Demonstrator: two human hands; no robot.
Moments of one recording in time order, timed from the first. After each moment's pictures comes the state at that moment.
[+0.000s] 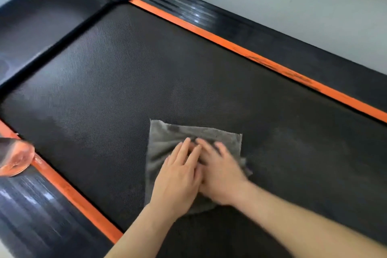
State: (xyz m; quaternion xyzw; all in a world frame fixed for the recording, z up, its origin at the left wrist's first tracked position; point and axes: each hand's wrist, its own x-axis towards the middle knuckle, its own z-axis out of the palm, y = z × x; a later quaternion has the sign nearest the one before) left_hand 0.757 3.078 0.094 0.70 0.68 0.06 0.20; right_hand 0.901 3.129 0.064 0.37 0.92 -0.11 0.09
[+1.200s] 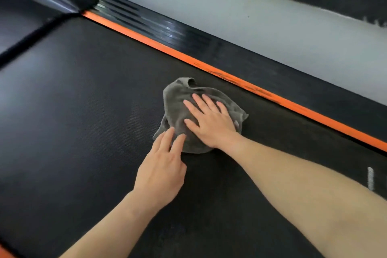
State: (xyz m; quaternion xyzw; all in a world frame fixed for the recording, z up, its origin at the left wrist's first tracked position) left_hand 0.798 3.168 0.123 0.73 0.65 0.07 0.20; right_hand 0.949 3.294 0.072 0.55 0.83 -0.14 0.04
